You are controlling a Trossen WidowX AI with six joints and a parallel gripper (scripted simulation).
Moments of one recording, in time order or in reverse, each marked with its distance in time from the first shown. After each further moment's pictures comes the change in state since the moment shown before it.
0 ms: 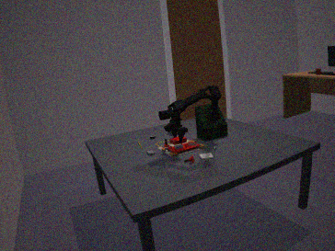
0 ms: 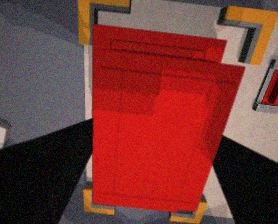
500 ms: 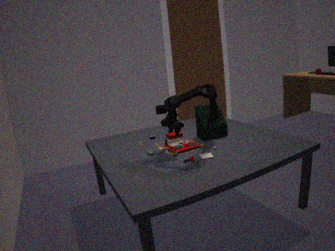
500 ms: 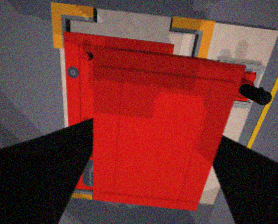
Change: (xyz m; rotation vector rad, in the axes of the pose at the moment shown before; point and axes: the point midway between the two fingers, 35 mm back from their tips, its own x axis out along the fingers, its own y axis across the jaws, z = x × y) arm -0.028 -0.036 0.006 0.002 -0.015 -0.010
